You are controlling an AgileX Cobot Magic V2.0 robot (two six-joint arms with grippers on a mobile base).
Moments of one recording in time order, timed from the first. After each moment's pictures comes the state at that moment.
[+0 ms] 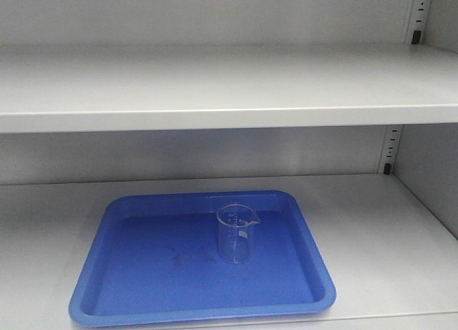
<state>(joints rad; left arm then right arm) -0.26 -0.01 0.03 -0.03 0.01 0.09 0.07 0.17 -0.05 -0.03 0.03 0.09</state>
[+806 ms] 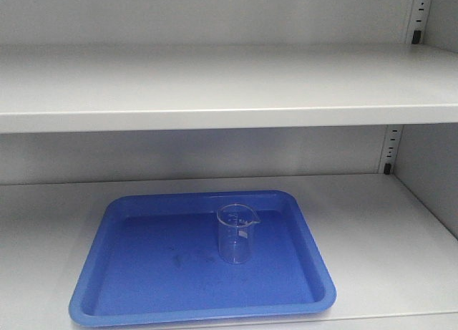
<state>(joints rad) -0.26 -0.01 0.03 -0.03 0.01 0.09 0.06 -0.01 0.03 -0.04 0.15 0.09</state>
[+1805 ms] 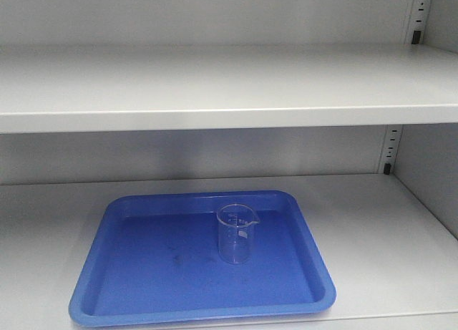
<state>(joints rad) -0.26 -0.01 0.03 -0.03 0.01 0.09 0.06 -0.01 0.03 -0.04 0.15 0.10</state>
